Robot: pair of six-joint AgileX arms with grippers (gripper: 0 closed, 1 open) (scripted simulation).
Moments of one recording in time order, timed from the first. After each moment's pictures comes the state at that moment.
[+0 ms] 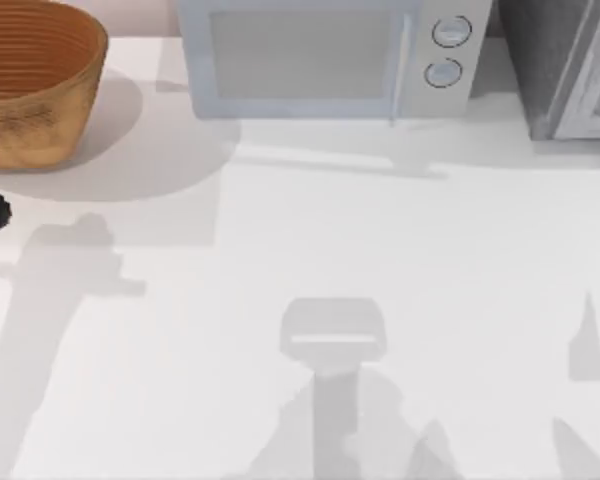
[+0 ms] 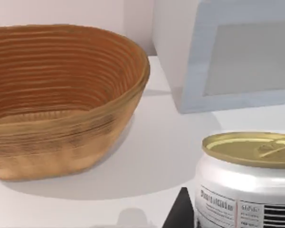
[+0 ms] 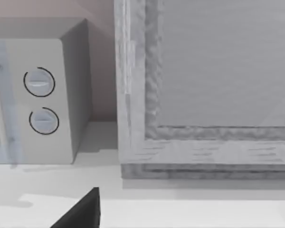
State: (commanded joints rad) left arm -0.06 0.70 0.70 -0.37 0.15 0.01; right arm 0.00 0.00 0.00 0.00 0.00 0.00
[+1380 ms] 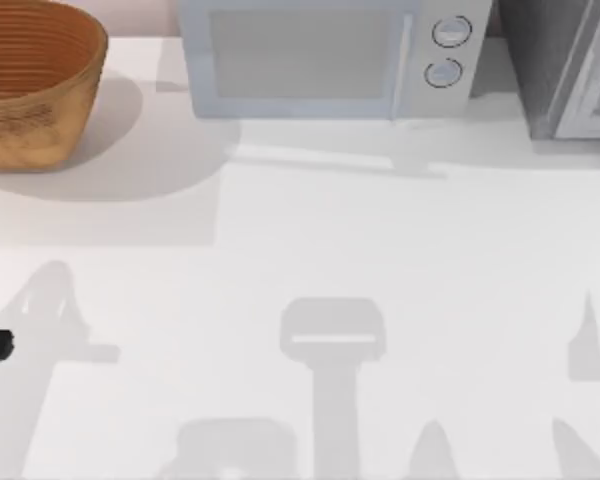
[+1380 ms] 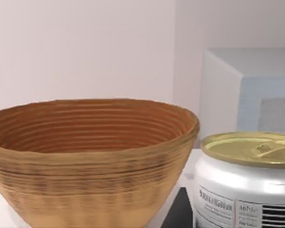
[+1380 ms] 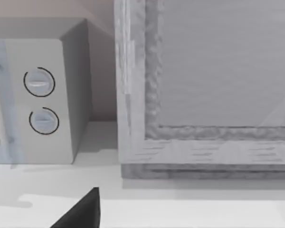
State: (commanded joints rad) left arm -0.01 0.17 0.09 0.12 0.09 0.00; right arm 0.00 0.00 0.00 0.00 0.00 0.00
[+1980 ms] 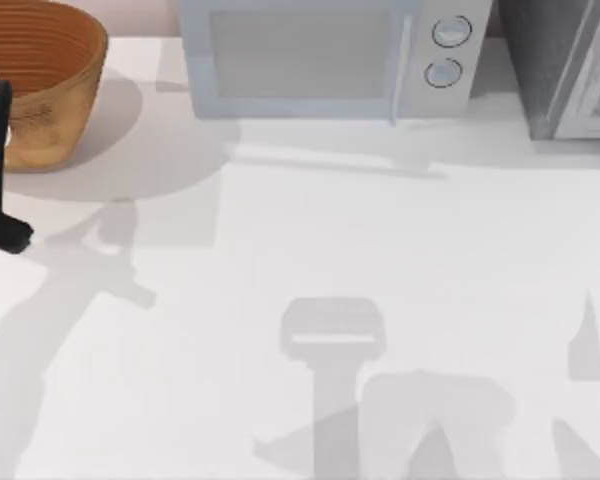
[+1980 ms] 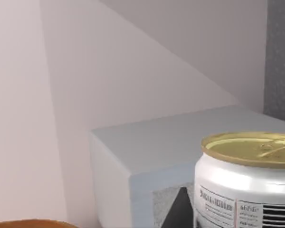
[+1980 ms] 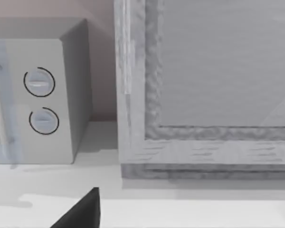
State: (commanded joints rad) left arm -0.03 0.69 0.37 0.46 0.40 0.02; right arm 0.00 0.00 0.00 0.00 0.00 0.00
